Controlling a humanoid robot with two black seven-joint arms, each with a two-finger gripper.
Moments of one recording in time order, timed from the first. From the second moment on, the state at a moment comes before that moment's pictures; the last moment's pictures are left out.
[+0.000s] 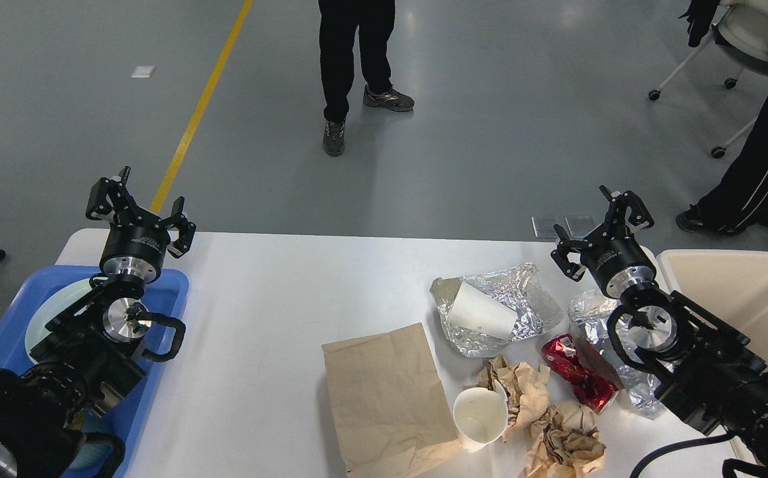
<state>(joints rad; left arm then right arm) -0.82 0.09 -0.83 -0.07 -0.08 -0.48 -0.48 0.65 -0.23 0.74 0.49 0.03 0.29 0.29</state>
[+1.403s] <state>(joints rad) -0.82 0.09 -0.83 -0.07 -0.08 -0.48 -0.48 0.89 -0.51 0.41 0.51 -0.06 0.30 0.30</state>
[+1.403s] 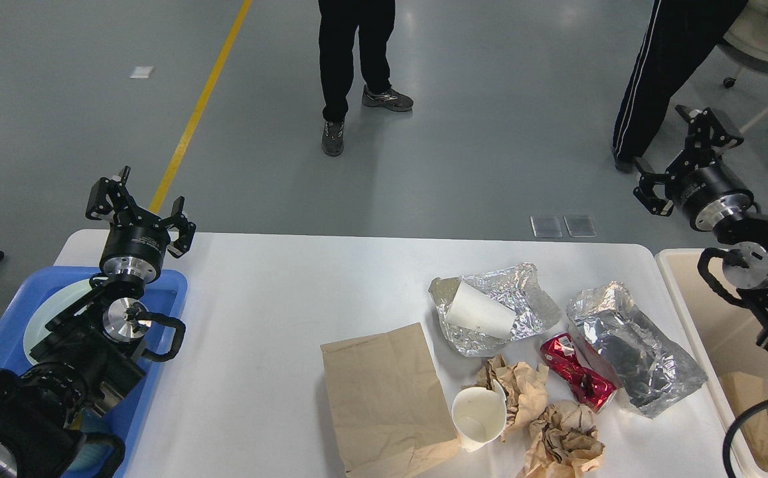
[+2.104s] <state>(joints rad) -0.82 0.09 -0.83 -0.07 -0.08 -0.48 -0.48 1.46 -0.34 -1.01 0.61 -0.27 0.47 0.17</state>
